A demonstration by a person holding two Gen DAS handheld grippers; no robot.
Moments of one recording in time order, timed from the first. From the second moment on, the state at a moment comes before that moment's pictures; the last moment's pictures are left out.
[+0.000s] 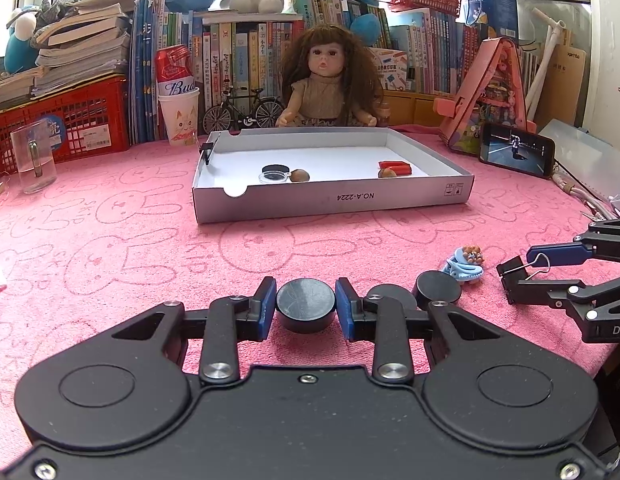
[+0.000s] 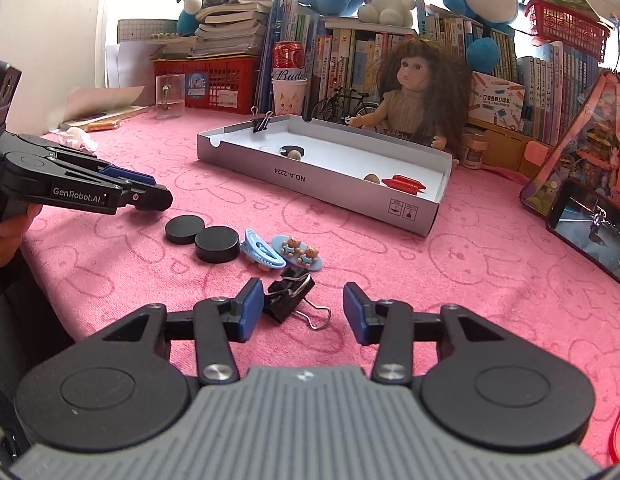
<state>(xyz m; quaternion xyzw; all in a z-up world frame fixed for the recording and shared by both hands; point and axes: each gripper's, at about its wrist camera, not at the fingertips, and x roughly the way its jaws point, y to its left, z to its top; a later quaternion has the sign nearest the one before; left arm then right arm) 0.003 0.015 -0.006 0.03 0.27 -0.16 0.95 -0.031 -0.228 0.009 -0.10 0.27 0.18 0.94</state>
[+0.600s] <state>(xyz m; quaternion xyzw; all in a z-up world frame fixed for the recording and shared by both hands) 0.005 0.015 -0.008 0.02 0.27 -0.16 0.95 -0.039 -0.247 0.009 -0.12 0.28 0.11 0.95</state>
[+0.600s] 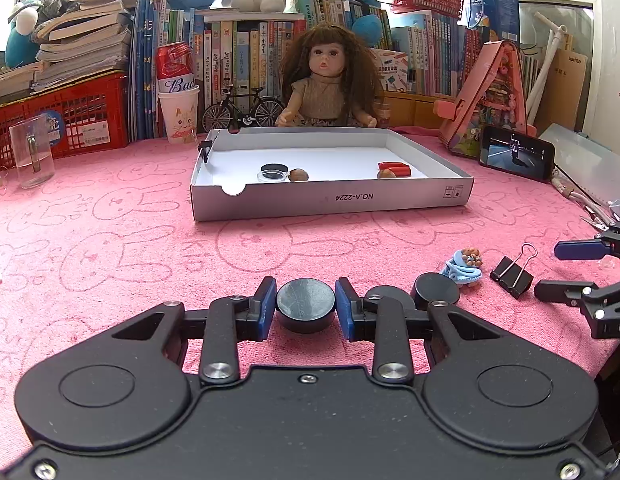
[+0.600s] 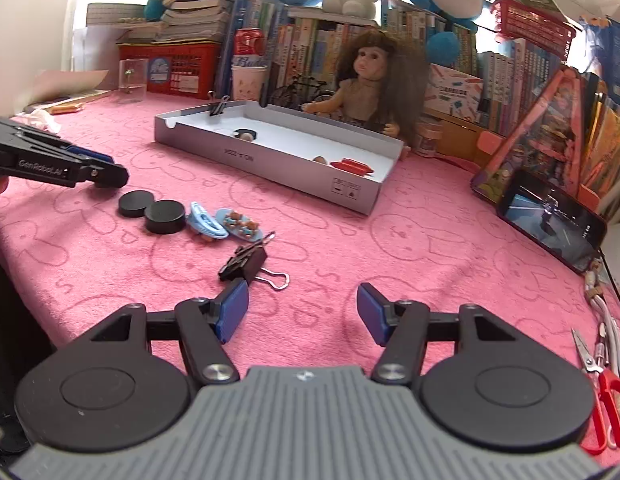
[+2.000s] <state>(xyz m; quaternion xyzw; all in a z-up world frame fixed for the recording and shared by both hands) 0.027 0.016 0.008 0.00 0.26 -0.14 0.95 0.016 -0.242 0.024 -0.03 0.27 0.14 0.95</state>
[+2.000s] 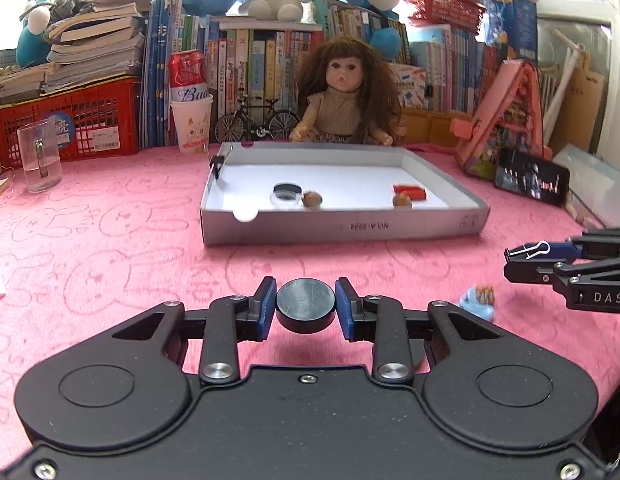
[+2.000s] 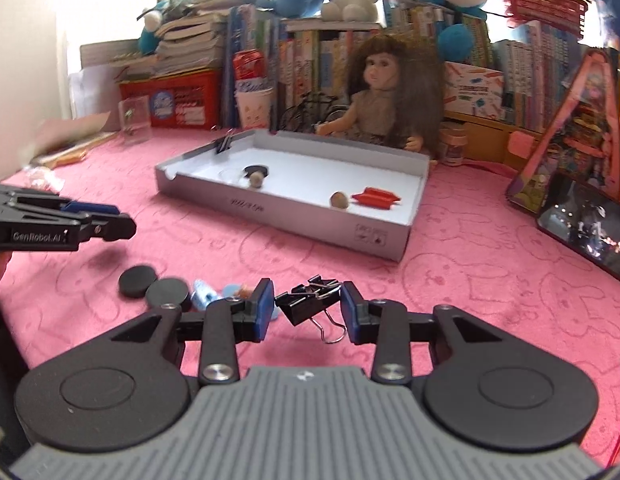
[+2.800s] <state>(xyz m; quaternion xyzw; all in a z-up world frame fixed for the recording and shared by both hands) 0.110 0.009 0.042 -0.04 0.25 -0.12 0.96 0.067 -0.238 0.046 0.03 0.25 0.05 0.97</state>
